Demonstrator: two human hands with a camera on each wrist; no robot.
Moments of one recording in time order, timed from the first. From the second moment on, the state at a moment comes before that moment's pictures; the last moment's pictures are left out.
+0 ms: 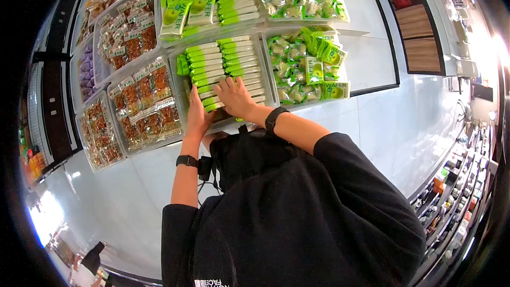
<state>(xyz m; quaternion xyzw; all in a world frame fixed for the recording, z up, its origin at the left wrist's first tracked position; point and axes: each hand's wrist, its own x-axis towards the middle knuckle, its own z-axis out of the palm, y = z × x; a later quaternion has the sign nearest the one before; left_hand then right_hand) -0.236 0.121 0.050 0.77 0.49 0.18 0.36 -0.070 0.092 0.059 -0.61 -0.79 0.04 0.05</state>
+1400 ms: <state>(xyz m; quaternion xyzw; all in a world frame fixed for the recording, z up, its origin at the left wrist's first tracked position) -0.231 0.129 0.071 0.90 0.41 0.00 0.16 0.203 -0.048 0.127 -0.80 -0.59 0.10 -0.03</state>
